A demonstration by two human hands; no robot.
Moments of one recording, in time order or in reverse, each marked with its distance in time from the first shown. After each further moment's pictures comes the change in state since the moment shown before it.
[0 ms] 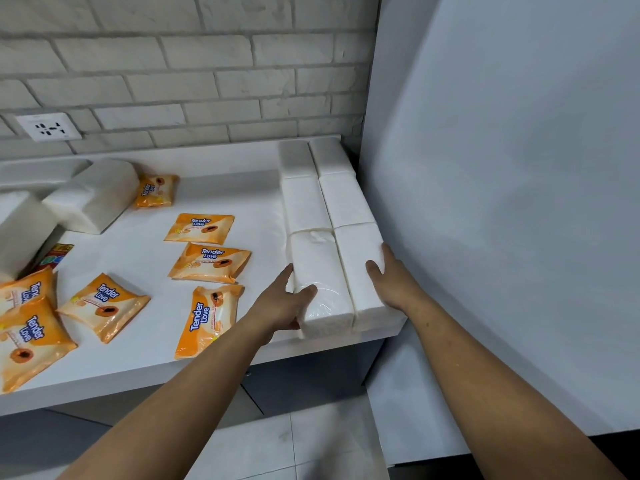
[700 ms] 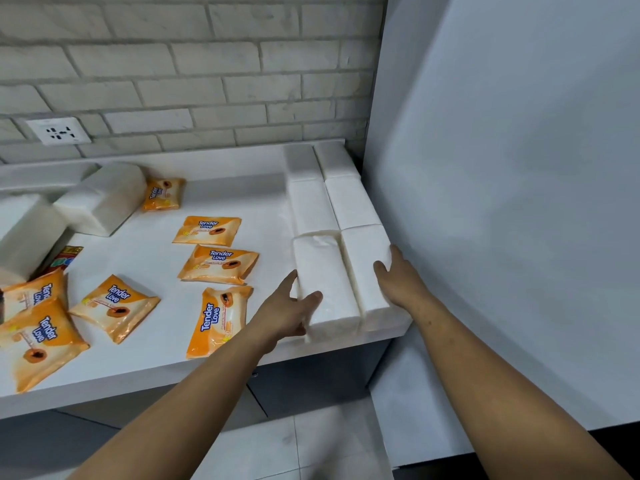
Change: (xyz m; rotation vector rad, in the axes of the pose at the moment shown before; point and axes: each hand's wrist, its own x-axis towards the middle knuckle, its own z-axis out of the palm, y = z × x) left_hand -0.016 -0.010 -0.008 -0.018 0.002 0.017; right_hand -0.007 -0.013 0.003 0.018 0.071 0.057
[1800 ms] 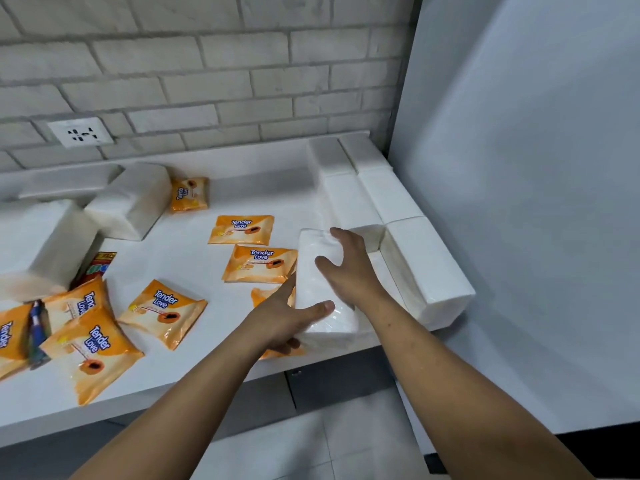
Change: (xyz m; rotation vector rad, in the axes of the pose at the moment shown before) left_hand -0.039 -0.007 -0.116 0.325 -0.098 0.010; right_hand -0.049 -0.136 0.132 0.240 0.042 -0.306
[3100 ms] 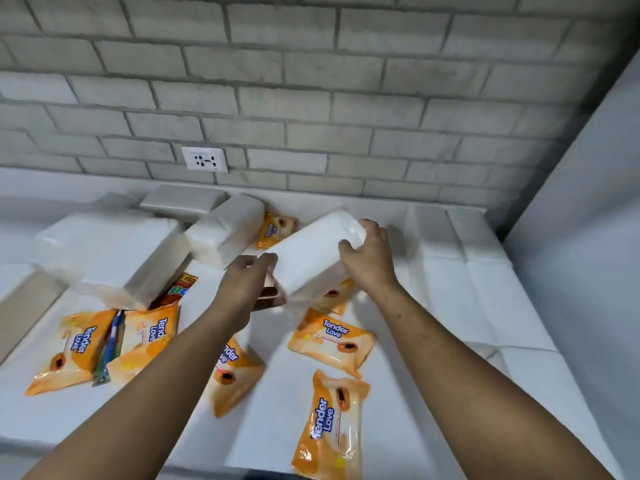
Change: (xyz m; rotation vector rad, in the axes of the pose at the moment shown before) left_hand 0.074 -0.013 -0.207 -0.831 0.631 -0.069; right_hand 0.188 -0.119 0.102 -0.071 -0.006 -0.140
